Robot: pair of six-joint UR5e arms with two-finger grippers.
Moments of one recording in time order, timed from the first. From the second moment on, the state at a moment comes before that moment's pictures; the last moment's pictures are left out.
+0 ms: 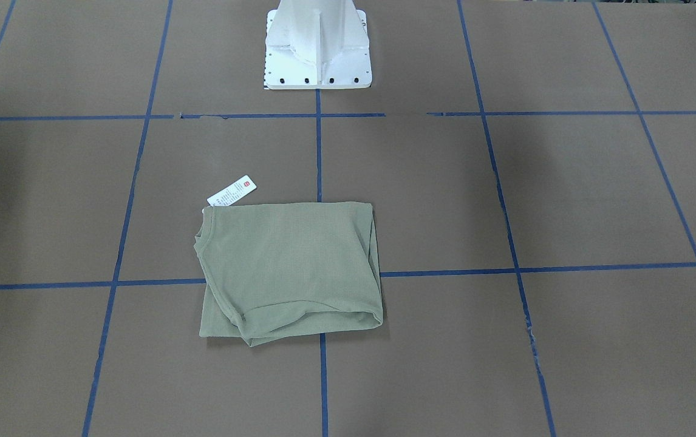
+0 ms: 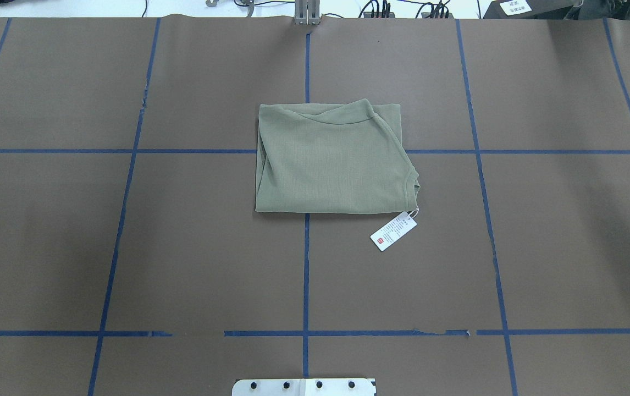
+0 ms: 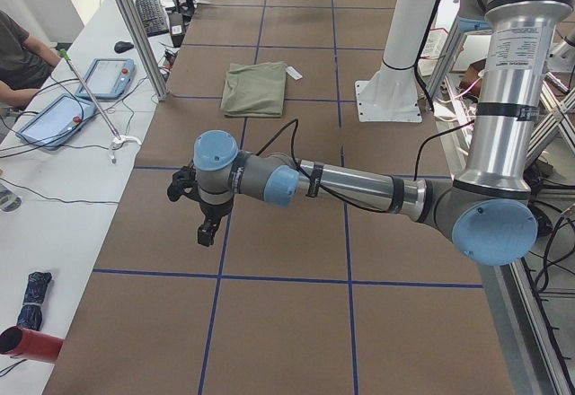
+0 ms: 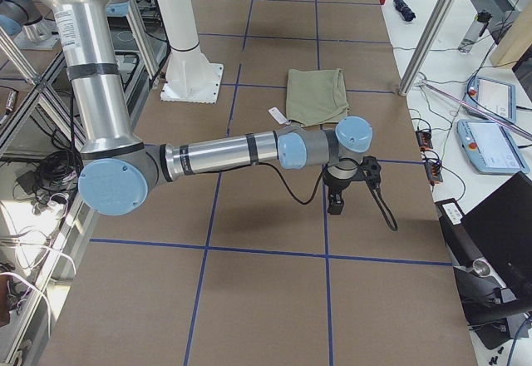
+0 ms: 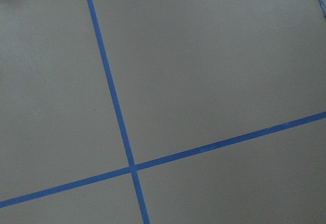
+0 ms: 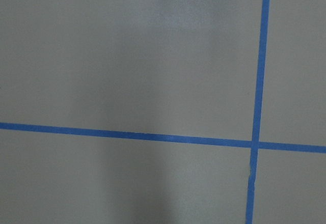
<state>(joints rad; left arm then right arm) -1.53 -1.66 -1.63 -1.72 -2.32 0.04 1.43 -1.40 1.58 -1.61 2.37 0.15</state>
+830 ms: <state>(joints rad) -1.54 -1.63 -1.62 -1.71 -2.32 0.06 1.42 -1.44 1.60 -1.60 2.33 0.14</state>
